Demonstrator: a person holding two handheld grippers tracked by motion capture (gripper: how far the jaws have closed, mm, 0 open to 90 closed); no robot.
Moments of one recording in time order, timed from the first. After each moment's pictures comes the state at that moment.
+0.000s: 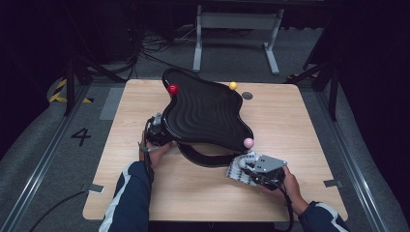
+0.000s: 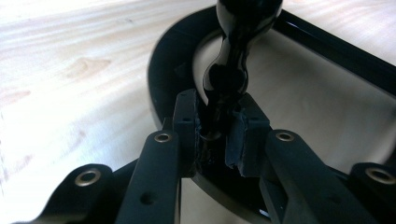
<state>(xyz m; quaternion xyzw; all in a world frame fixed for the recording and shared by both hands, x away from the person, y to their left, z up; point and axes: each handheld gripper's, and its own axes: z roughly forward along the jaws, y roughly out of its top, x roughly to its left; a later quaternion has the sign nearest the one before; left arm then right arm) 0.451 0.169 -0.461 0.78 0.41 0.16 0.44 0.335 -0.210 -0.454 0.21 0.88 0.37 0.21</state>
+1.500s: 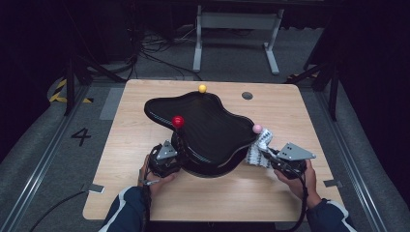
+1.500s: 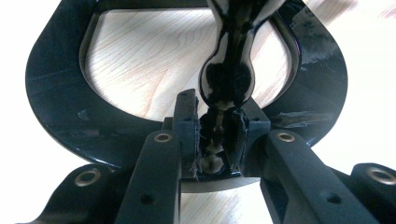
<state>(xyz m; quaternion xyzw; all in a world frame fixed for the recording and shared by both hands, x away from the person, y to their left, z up) 0.368 0.149 -0.469 0.84 0.30 0.15 0.43 0.348 -0.263 -0.429 0.28 0.82 0.41 0.30</state>
